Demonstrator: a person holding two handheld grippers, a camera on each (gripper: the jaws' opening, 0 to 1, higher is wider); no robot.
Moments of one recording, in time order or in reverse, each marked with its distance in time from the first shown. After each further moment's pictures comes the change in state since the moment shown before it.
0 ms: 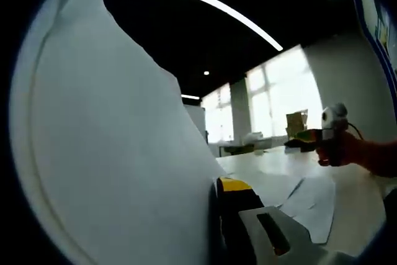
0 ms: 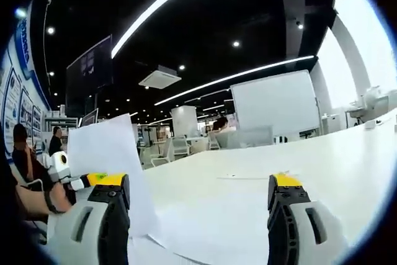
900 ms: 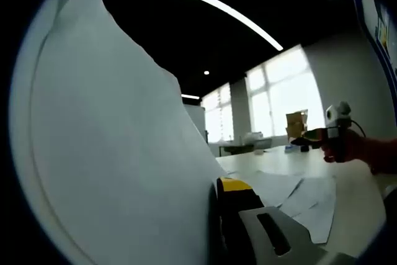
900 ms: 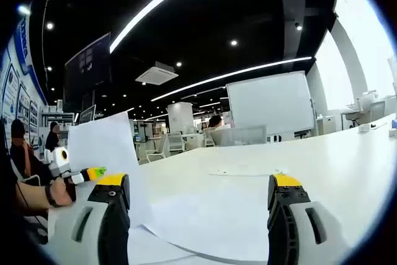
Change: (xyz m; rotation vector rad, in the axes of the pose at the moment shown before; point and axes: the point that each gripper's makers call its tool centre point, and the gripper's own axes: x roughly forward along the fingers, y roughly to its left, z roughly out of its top) left arm 0.001 0.001 -0.002 -0.001 0.003 0.000; right arm -0.022 -0.011 0.000 -0.022 0.030 -0.029
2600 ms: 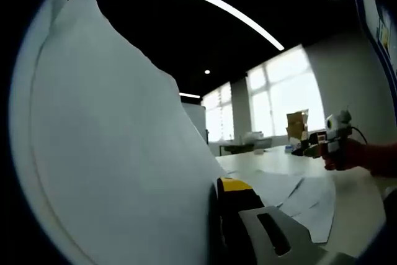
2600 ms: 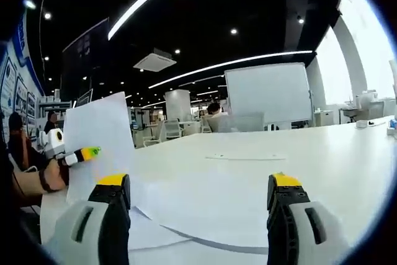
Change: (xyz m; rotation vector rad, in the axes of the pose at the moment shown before) left arm -0.001 0.001 -0.001 -0.009 0.006 0.005; right arm 0.003 -0.004 -0.038 -0.017 0.089 -0.019
